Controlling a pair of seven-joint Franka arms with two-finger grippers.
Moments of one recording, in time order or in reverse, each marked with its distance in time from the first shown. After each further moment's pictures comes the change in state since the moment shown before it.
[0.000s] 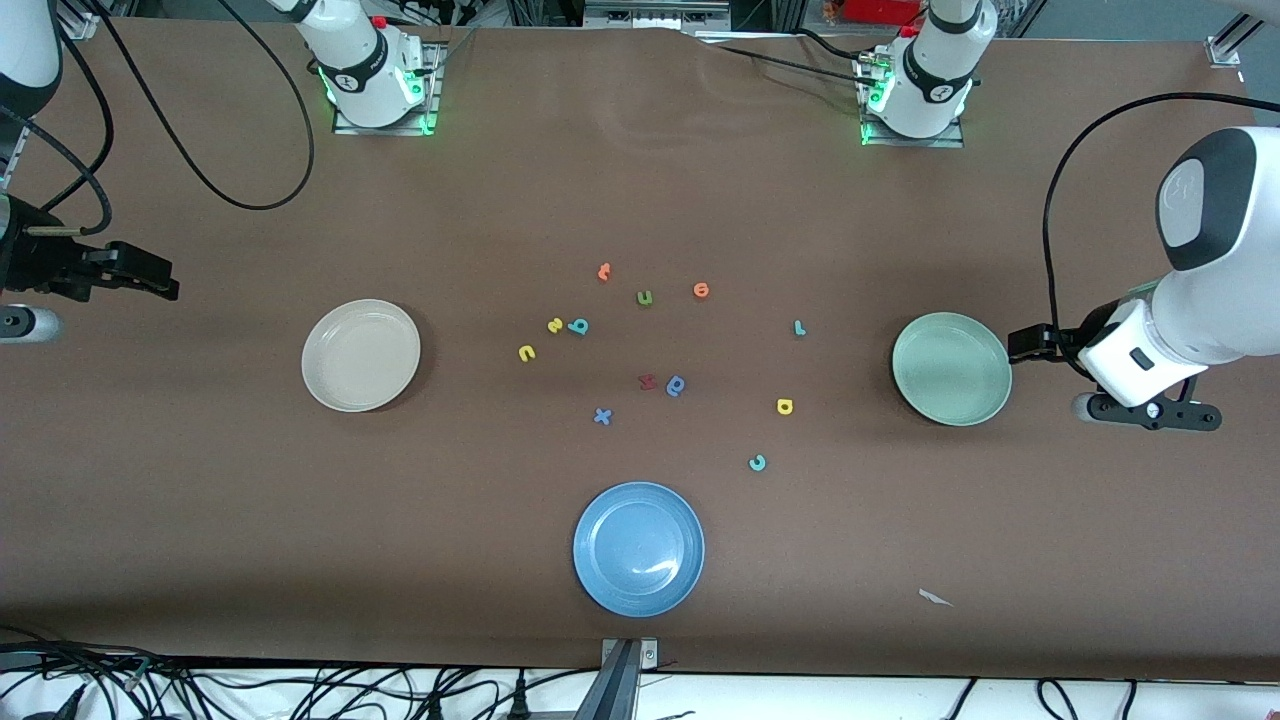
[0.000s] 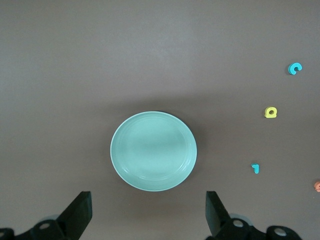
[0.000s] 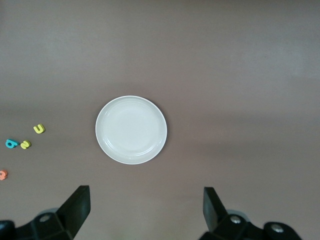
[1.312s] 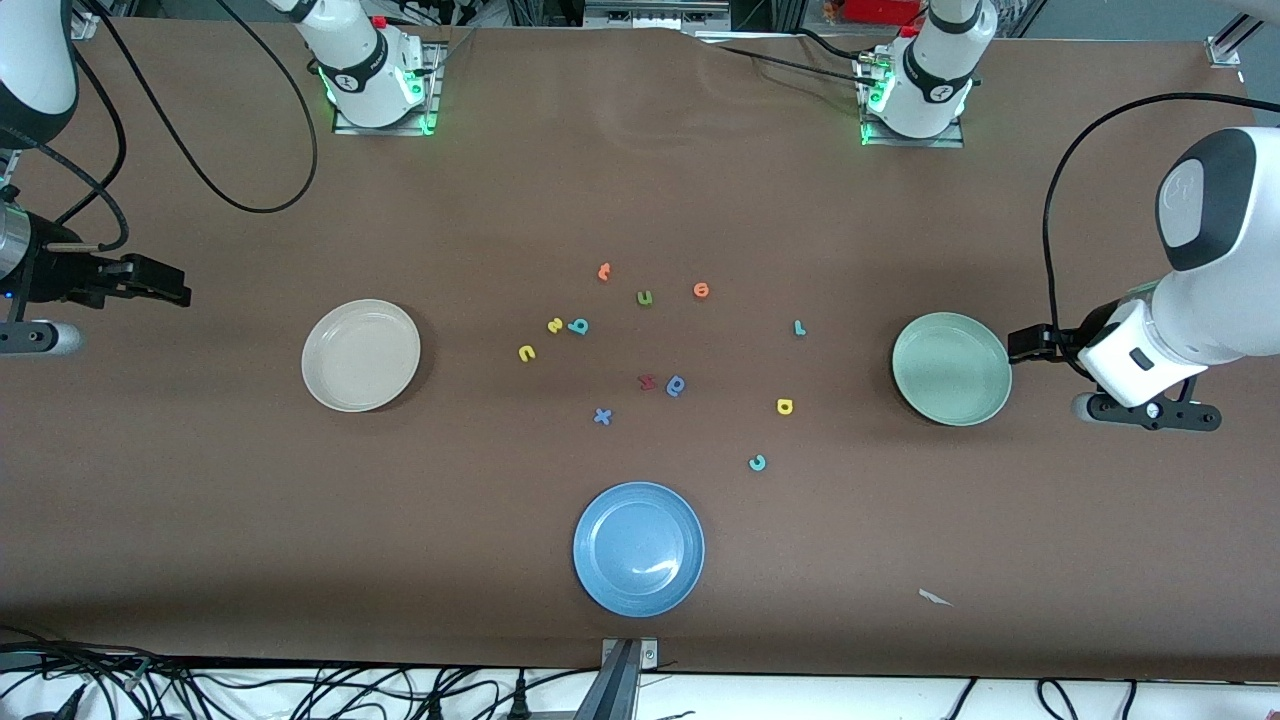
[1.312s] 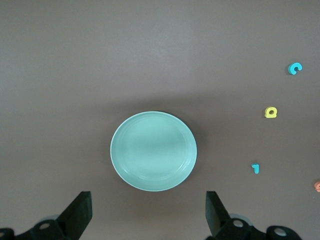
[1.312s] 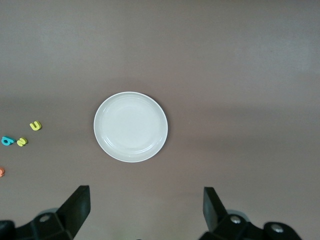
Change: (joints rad) left arm 0.000 0.000 0.000 0.000 0.000 0.000 0.000; right arm 0.002 0.028 0.000 0.000 0.000 -0.003 0.000
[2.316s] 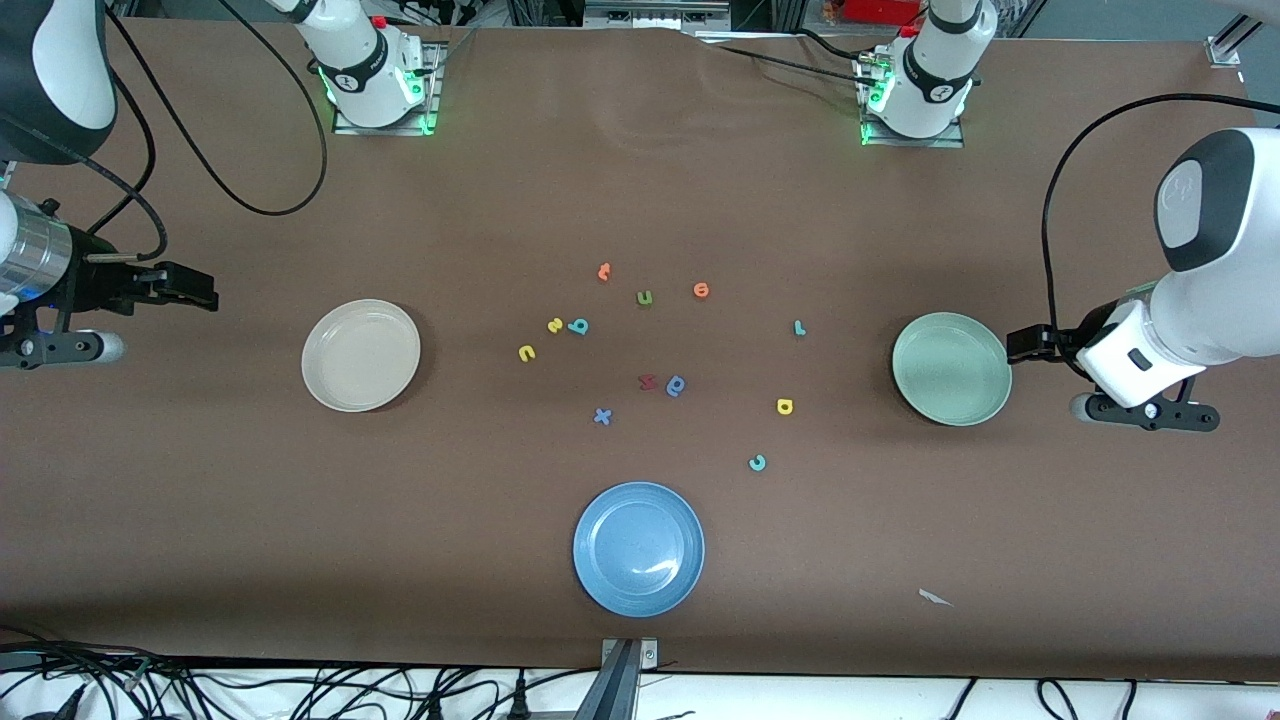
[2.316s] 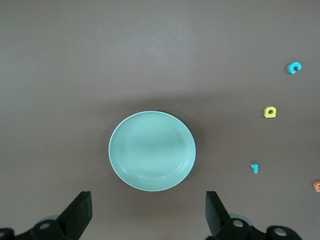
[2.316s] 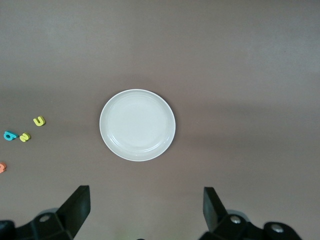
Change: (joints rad) left arm -0.003 0.006 -0.007 -0.002 0.000 0.000 -0.016; right arm 0.031 0.022 0.003 0.002 0.000 -0.002 0.006
